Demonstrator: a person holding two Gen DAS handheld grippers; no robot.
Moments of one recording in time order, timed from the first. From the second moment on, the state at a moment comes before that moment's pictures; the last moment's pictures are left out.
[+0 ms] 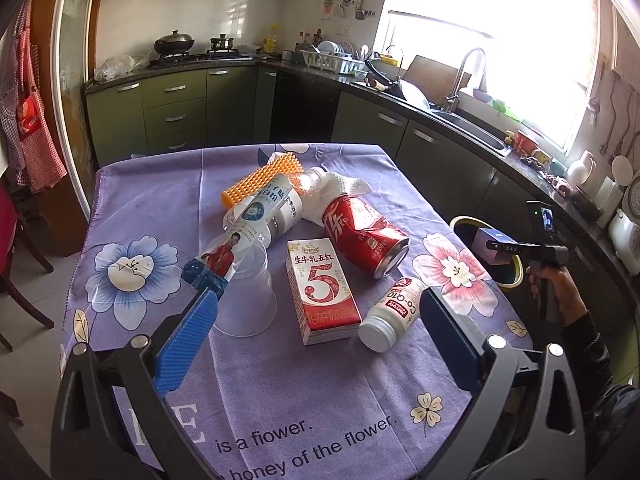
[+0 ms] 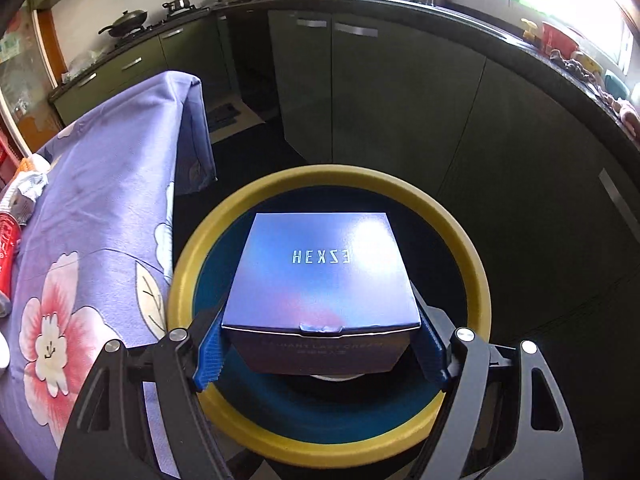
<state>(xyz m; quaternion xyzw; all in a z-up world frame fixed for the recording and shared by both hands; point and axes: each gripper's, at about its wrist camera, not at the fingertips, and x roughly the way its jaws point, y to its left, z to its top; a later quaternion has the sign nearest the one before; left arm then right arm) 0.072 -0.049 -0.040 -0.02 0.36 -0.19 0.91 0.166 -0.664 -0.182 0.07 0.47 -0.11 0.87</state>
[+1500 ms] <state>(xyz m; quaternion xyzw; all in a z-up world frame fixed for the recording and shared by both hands) 0.199 -0.051 -0.063 0.08 0.47 -0.25 0.85 0.124 -0.558 -0.146 0.07 0.43 -0.05 0.90</state>
